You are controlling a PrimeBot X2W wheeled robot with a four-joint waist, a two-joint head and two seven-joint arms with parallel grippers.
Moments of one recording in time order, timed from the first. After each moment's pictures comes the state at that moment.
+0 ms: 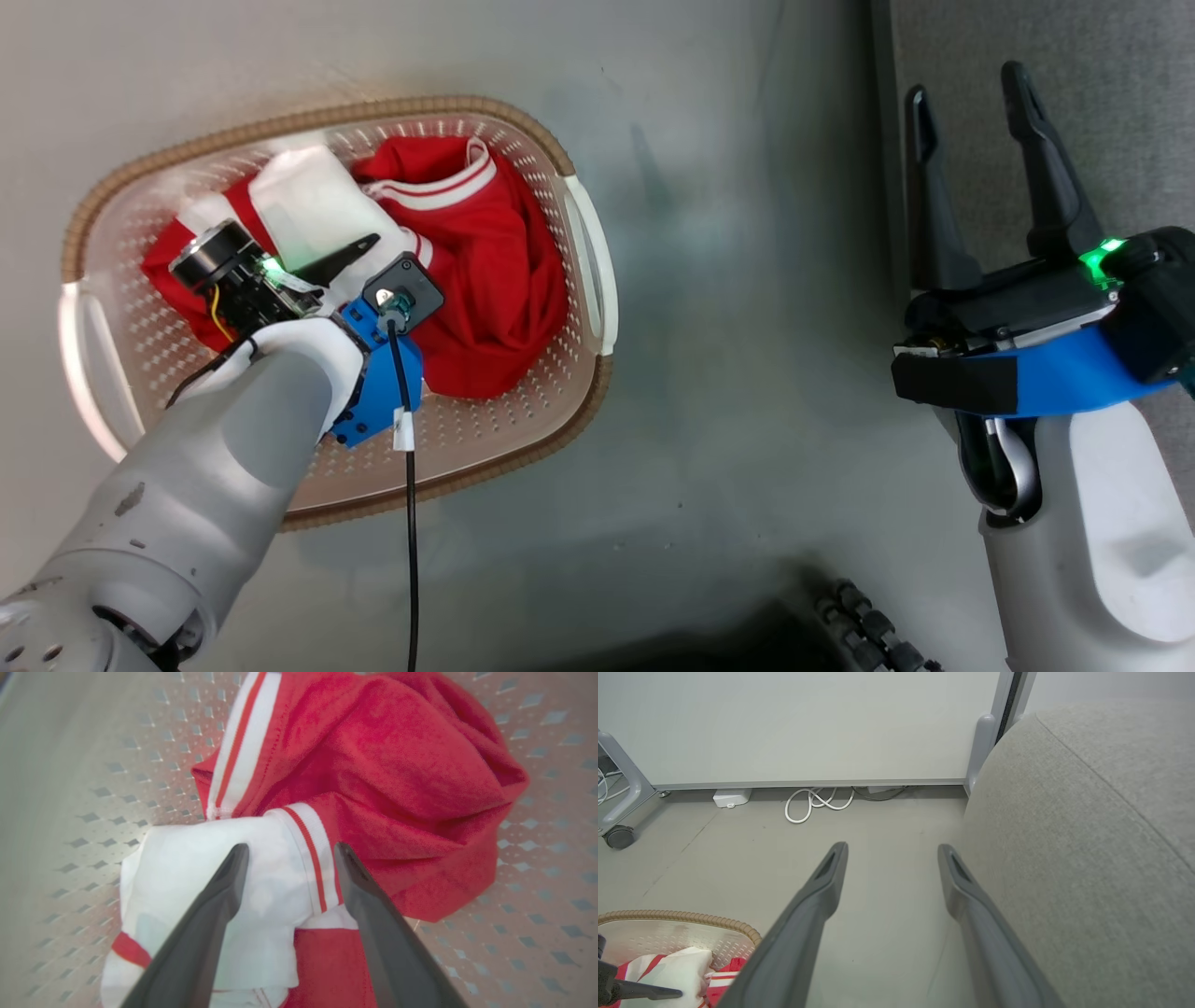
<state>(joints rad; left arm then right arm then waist) -1.02 0.22 -1.19 1.22 -0.33 -0.13 -0.17 -0.49 -0.05 0.05 0.05 0.12 0.13 -0.26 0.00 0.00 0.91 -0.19</state>
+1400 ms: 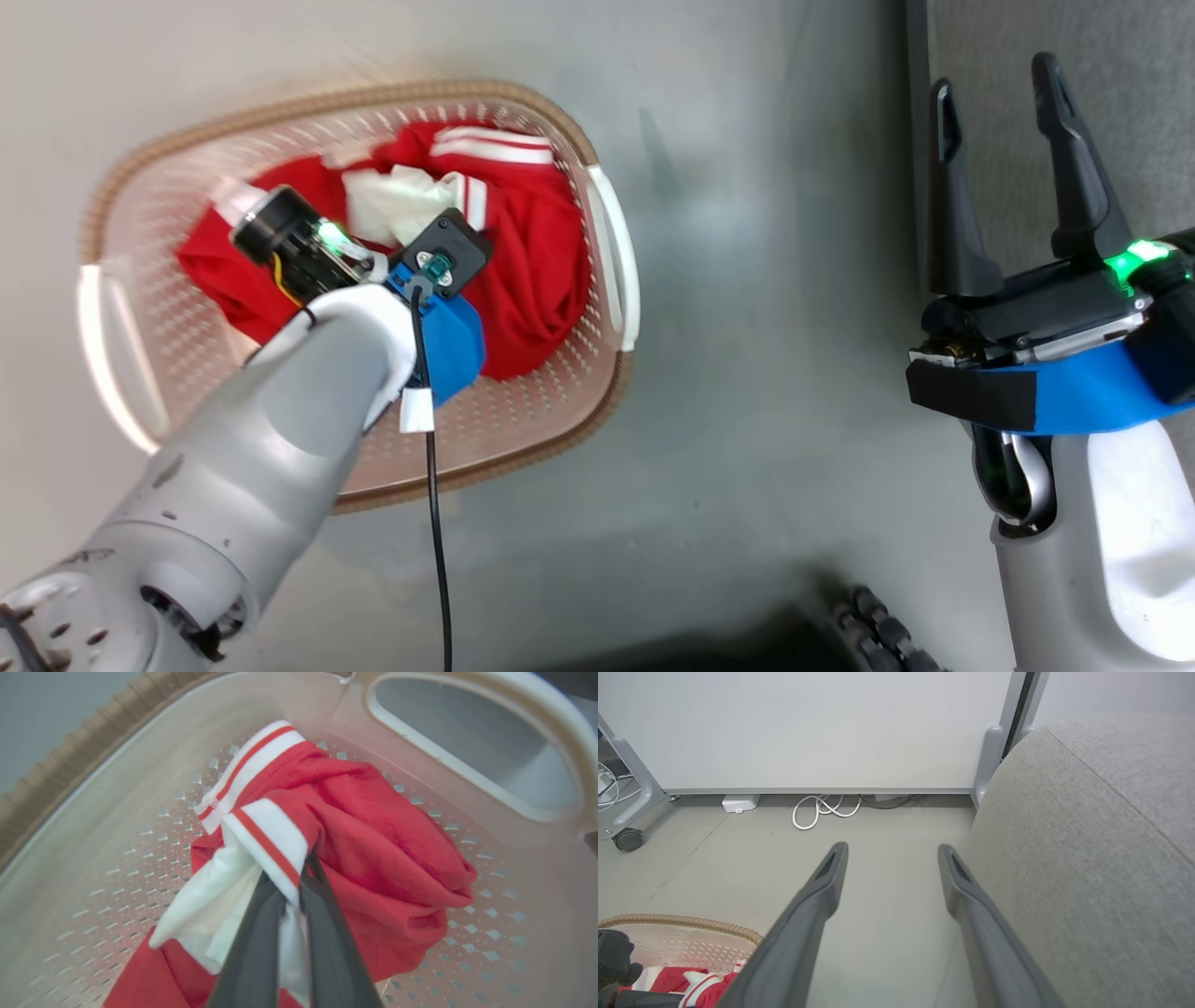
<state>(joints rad) -1.08 0.18 -1.28 1.17 -0.56 -0.13 -0.24 -0.47 -0.05 0.04 -0.04 0.10 0.13 -0.26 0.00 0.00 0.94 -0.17</state>
